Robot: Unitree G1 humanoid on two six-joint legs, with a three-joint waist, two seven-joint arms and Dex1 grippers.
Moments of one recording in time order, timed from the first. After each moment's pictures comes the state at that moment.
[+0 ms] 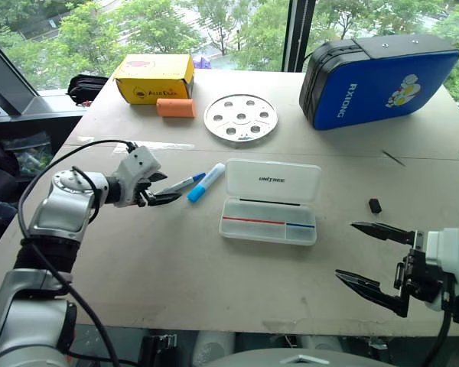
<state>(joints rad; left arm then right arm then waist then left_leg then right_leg) -0.57 0.87 -0.12 0.41 -0.10 0.33 -1.09 0.51 -0.74 -0.37 -0.78 0.70 0.27 0.95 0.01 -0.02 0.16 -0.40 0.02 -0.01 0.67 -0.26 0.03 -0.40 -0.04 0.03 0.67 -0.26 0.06</state>
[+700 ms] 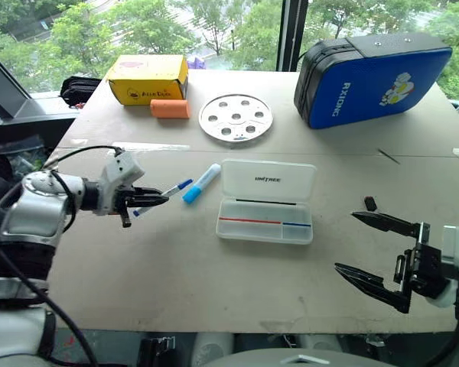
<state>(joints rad) -0.39 1.07 0.04 0.11 -0.34 0.50 -1.39 0.43 -0.72 -0.38 -0.80 0.77 0.26 0.95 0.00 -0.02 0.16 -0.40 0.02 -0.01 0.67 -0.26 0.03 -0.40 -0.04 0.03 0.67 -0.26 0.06</state>
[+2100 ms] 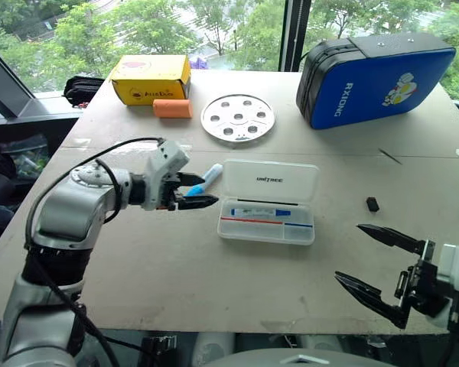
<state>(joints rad) -0.44 0.83 0.02 -0.17 -0.32 0.90 -1.03 0.57 -0.63 -0.38 -0.86 0.67 0.22 0.89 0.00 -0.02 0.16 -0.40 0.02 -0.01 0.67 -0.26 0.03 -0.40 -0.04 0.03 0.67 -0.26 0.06</state>
